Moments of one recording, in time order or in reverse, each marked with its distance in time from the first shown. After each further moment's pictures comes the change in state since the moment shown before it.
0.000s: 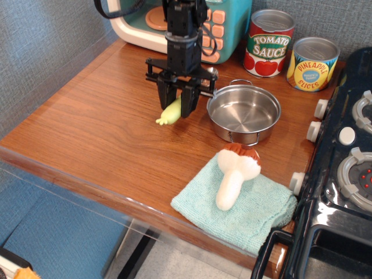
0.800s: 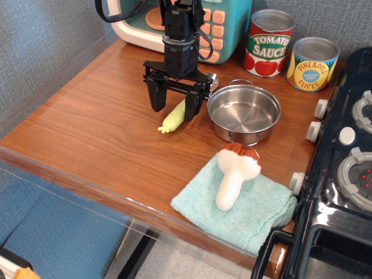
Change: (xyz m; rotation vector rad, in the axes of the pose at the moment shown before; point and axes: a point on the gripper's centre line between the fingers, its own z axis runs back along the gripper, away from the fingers) arm 0.002 0.008 -0.003 0.016 0.011 -0.009
